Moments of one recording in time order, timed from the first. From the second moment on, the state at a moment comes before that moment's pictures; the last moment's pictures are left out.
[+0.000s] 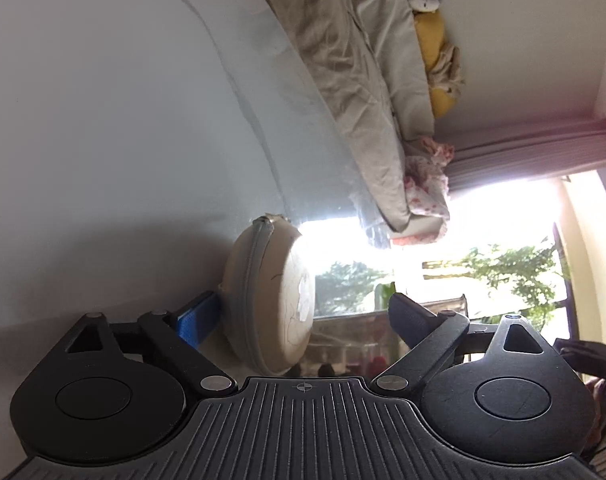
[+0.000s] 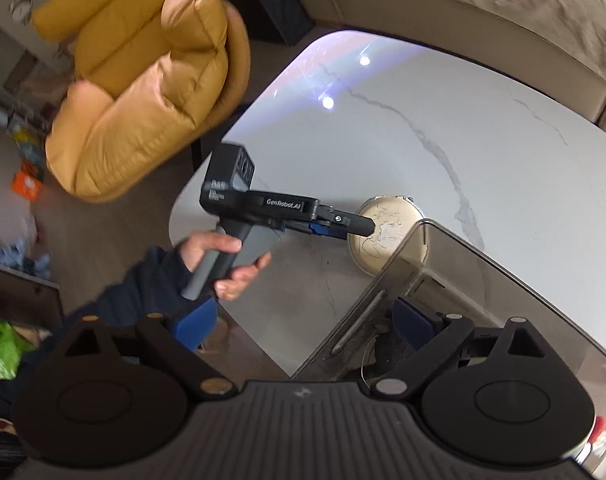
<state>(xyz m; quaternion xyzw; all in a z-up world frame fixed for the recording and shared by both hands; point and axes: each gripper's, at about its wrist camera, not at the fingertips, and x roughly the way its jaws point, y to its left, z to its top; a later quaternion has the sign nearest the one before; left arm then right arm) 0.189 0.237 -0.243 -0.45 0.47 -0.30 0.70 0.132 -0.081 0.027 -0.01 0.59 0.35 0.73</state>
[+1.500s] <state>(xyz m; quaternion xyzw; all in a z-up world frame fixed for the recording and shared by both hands) 0.264 0.147 -0.234 -0.41 0.55 -0.28 0.67 0.309 -0.136 -0.130 0.03 0.68 0.24 0.69</state>
